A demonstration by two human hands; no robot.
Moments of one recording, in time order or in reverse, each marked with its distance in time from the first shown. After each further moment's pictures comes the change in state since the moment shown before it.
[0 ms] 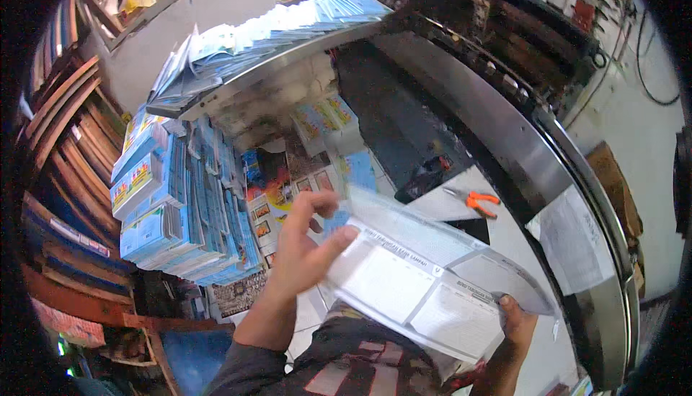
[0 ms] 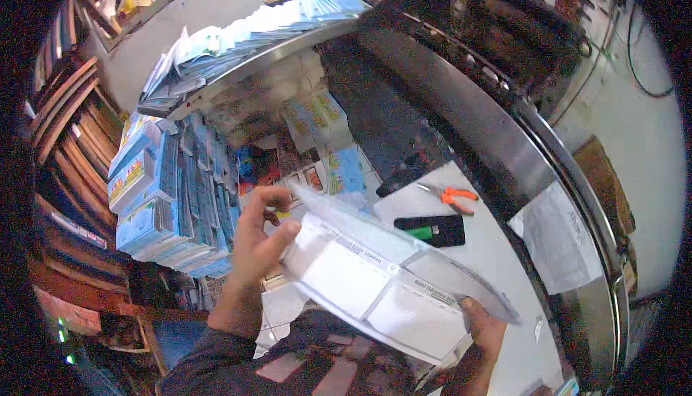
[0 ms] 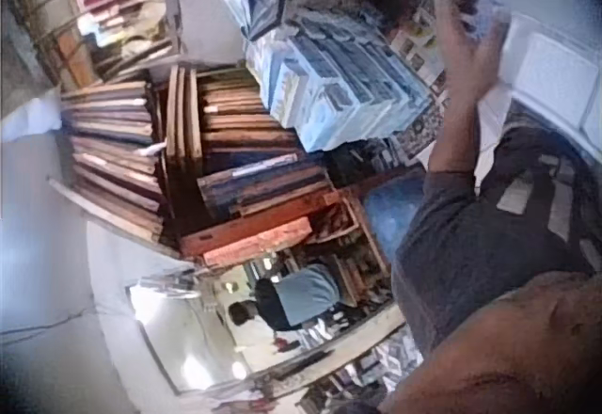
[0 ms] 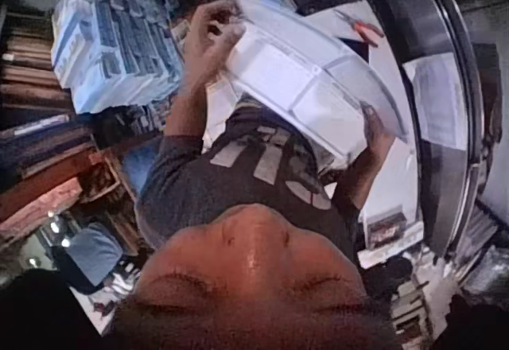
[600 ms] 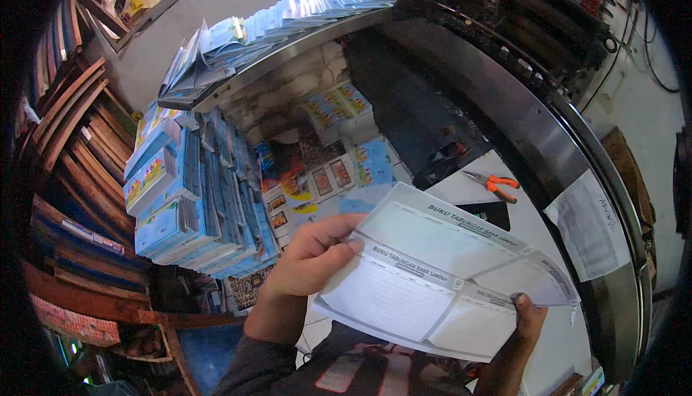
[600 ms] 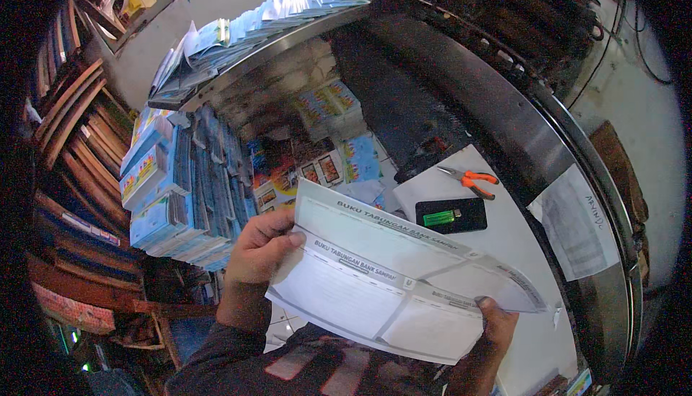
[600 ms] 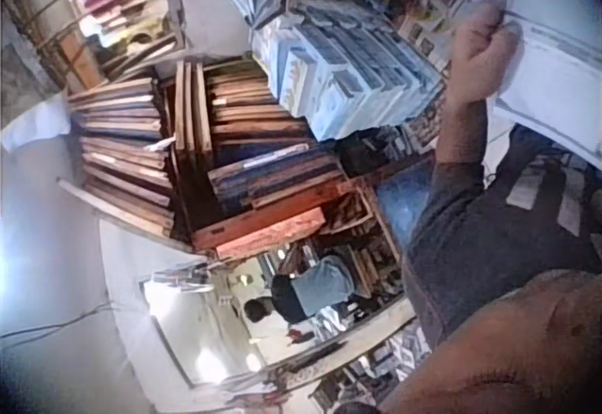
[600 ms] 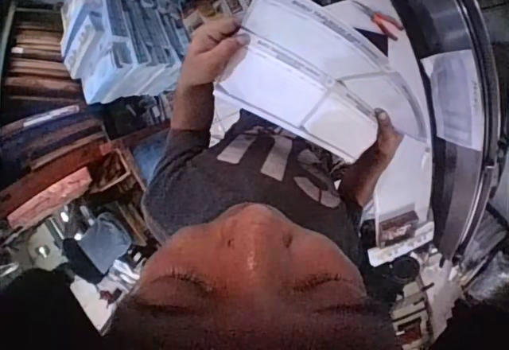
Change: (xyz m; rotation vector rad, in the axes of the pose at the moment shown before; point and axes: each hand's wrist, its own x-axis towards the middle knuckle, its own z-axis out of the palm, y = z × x) left_hand -0.020 0.032 -0.028 -0.596 -0.286 -0.408; right_hand -0.024 0.024 0.008 0.351 0.023 0.102
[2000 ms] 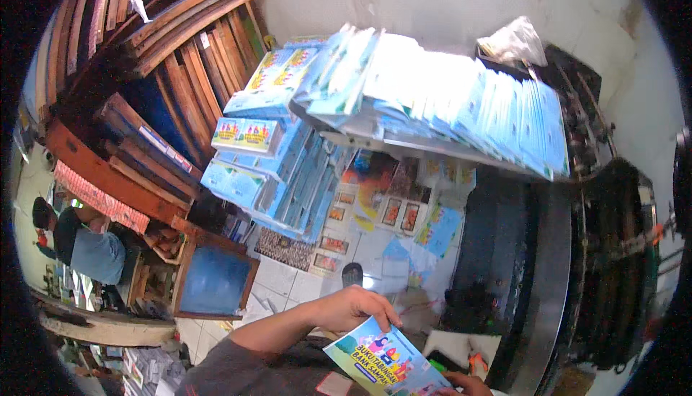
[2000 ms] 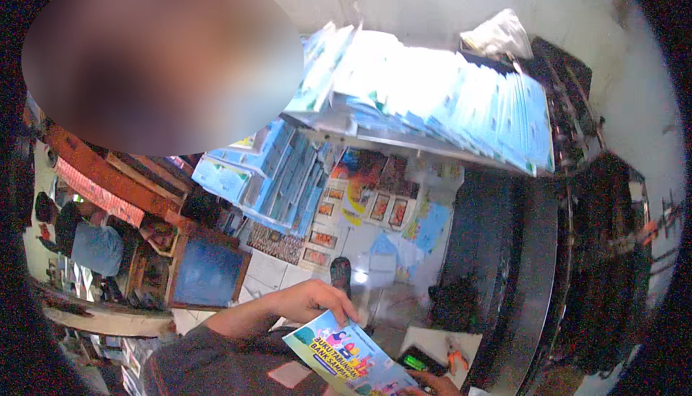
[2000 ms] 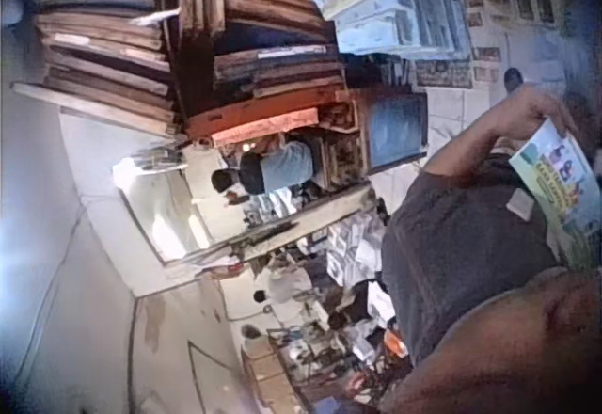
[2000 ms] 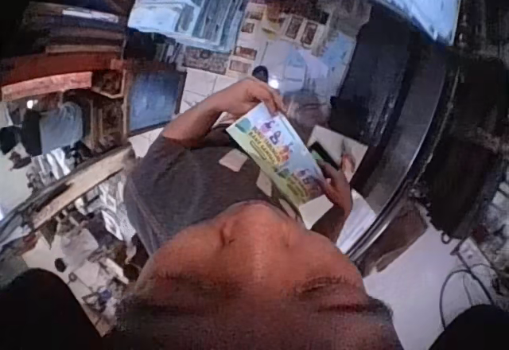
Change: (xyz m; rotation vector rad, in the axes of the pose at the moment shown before) left_hand 0.067 0.085 -0.084 0.262 0.029 0.090; right_hand 0.187 -0.140 0.192 -0.968 -1.551 0.431
